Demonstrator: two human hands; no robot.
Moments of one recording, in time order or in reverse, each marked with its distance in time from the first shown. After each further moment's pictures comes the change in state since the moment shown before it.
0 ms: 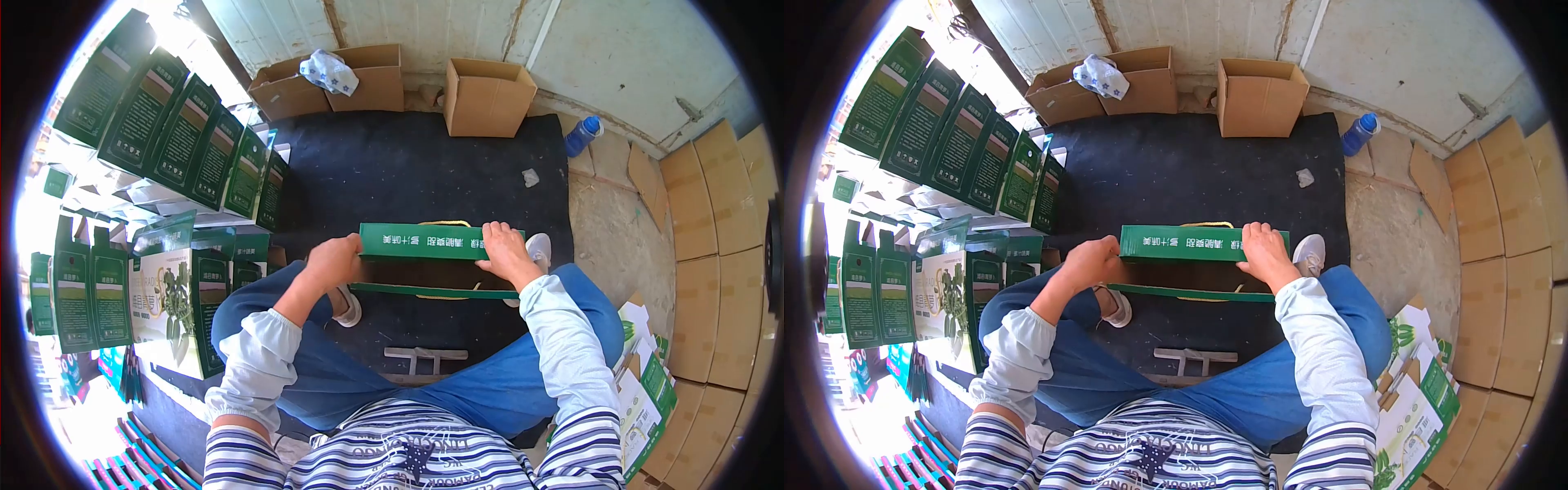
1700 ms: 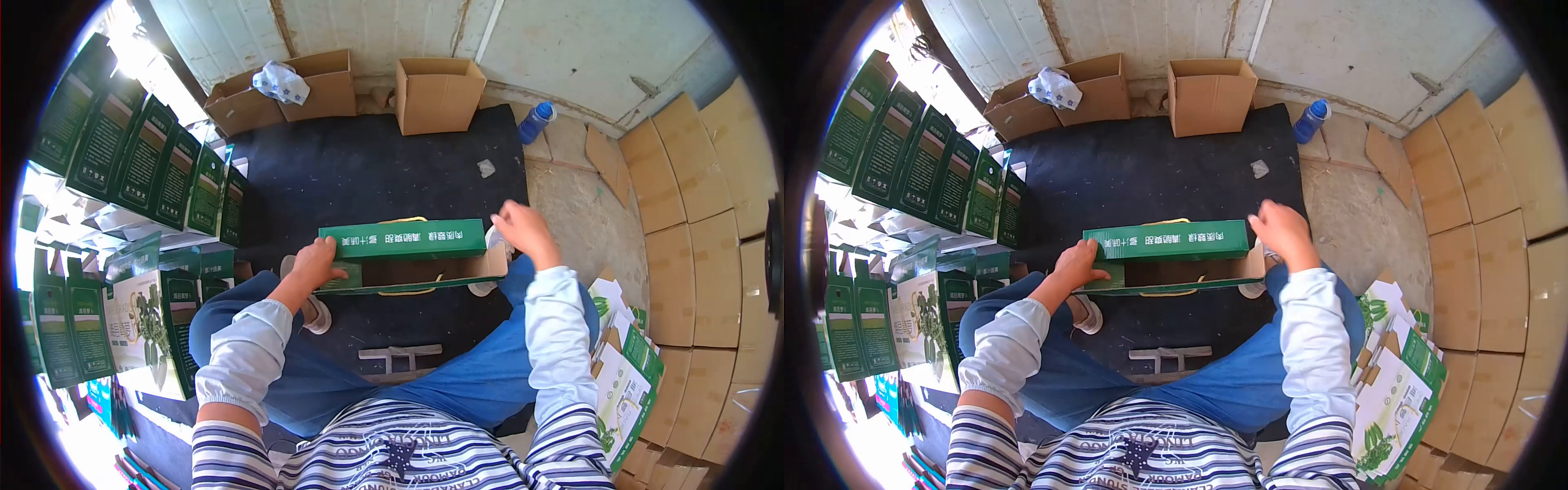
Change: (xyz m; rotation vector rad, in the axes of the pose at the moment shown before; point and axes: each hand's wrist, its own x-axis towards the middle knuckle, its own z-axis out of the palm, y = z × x) left_hand 0.040 -0.008 0.060 0.245 0.017 0.157; right_hand -0.044 0.072 -0.065 0.403 -0.067 0.465
